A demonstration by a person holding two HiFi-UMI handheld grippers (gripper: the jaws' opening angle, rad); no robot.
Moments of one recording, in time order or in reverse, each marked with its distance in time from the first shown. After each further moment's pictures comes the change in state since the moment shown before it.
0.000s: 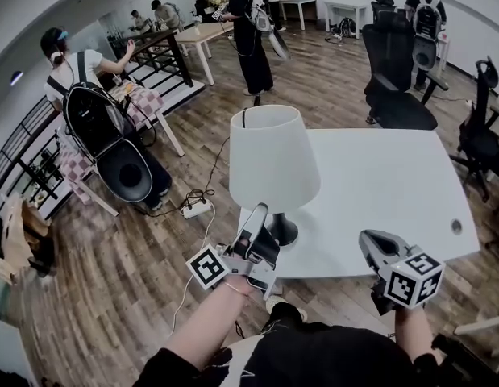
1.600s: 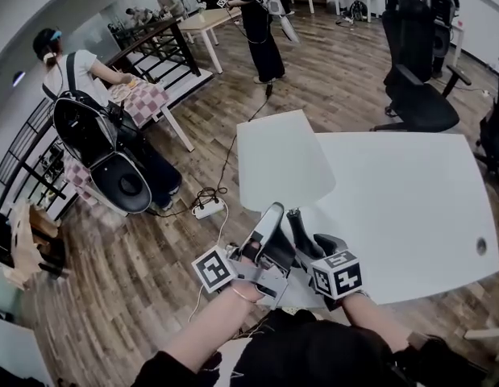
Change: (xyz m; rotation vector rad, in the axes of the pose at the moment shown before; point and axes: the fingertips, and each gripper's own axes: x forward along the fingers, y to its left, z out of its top) left arm 0.063 0.039 0.067 -0.101 0.040 -0.012; right arm 0.251 0.051 -0.051 -0.015 0.241 0.056
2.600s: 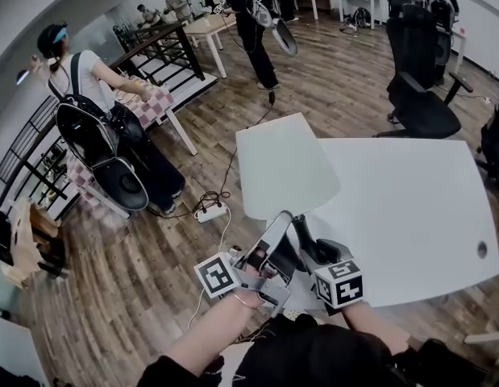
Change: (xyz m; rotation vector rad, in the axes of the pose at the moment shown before) left arm -0.002 -0.022 -0.010 0.077 0.091 -0.065; right arm -0.009 0.001 0.007 -0.030 -0.071 -0.072
